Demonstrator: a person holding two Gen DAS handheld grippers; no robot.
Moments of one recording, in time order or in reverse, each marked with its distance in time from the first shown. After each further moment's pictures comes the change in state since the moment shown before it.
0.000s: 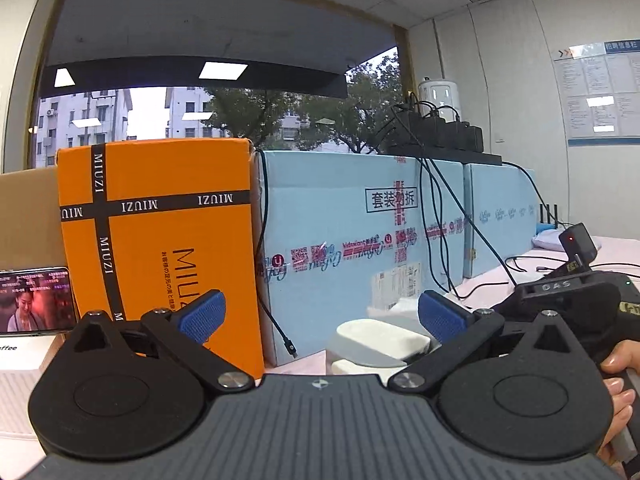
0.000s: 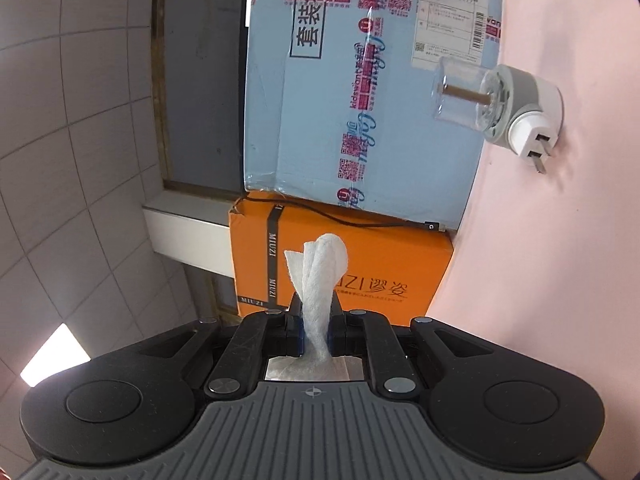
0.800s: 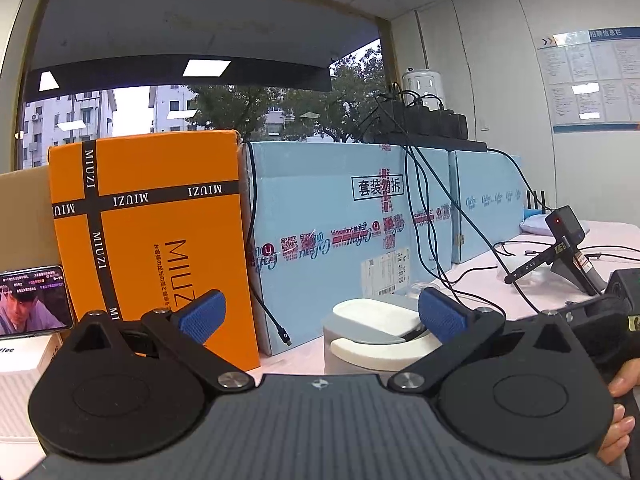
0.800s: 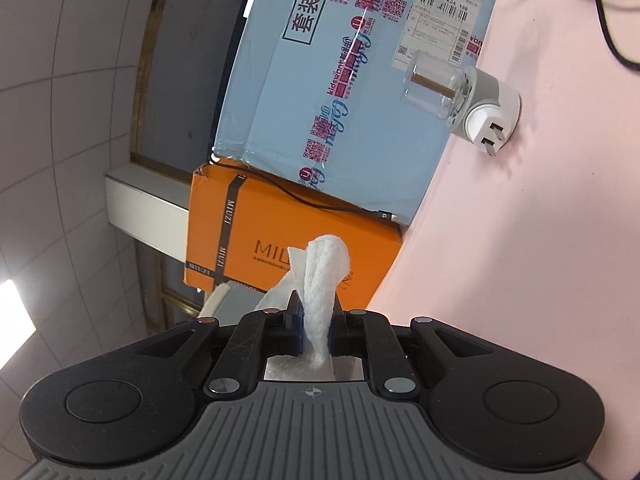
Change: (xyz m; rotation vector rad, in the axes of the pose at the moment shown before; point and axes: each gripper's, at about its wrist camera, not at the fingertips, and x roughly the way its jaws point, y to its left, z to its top) left arm -0.004 -0.002 -0.006 0.027 0.009 -0.035; right arm -0.015 0.002 -0.030 -0.166 -0.018 -0.156
